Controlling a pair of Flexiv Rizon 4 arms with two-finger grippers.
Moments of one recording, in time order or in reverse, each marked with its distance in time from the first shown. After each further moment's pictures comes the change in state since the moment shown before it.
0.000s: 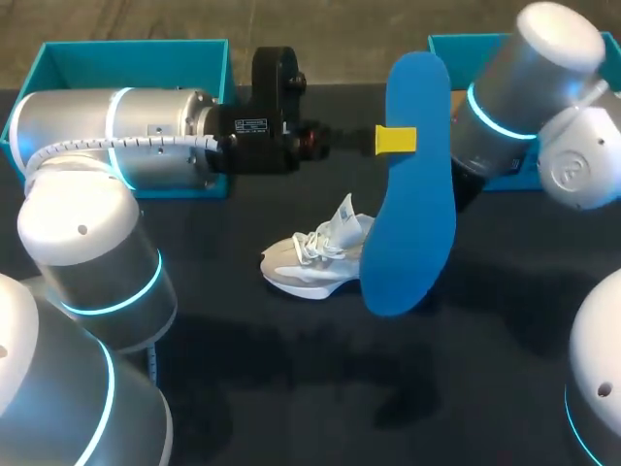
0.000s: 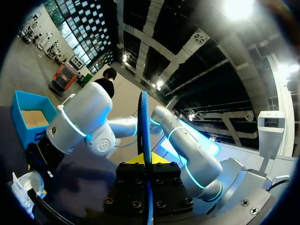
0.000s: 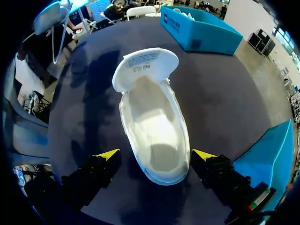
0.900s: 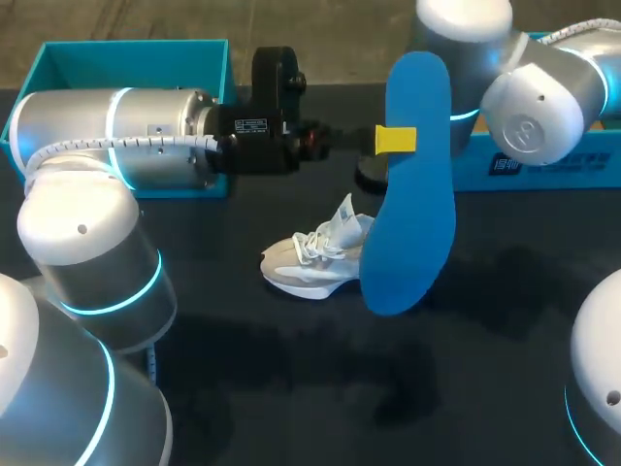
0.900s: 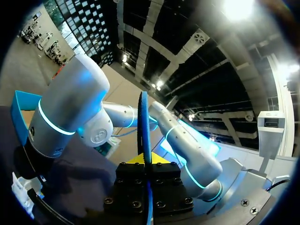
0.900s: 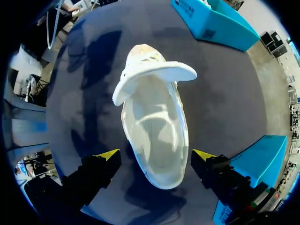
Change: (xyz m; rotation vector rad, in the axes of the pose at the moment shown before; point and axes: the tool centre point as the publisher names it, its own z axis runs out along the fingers) left arm 0.000 0.000 0.000 0.000 0.000 0.000; right arm 0.001 0.015 -0.005 0.215 -0.015 -0.063
